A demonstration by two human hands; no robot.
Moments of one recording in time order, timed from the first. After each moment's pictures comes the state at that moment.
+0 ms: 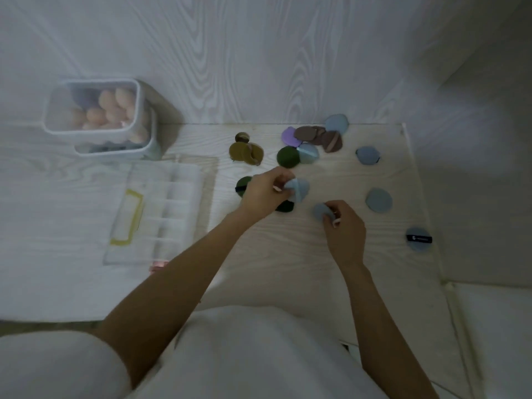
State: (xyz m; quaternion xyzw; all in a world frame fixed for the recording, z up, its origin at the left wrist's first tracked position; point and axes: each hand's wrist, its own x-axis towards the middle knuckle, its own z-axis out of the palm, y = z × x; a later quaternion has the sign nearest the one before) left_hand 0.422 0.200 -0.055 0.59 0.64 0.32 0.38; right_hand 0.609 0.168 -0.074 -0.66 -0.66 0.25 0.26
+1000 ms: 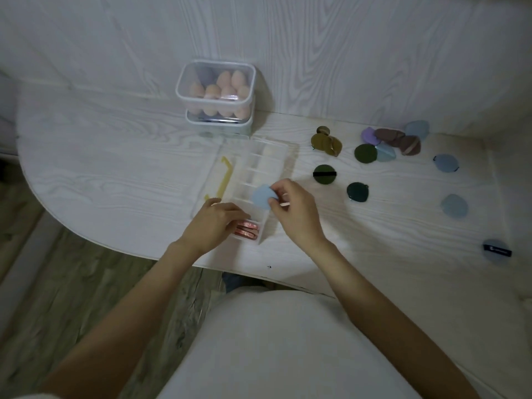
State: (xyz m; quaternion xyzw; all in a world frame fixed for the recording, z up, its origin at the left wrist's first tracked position) left_hand 0.223 -0.005 -0.060 0.74 0.65 0.13 0.09; right_hand 0.409 0.081 -0.024 -0.42 -0.77 0.39 0.27
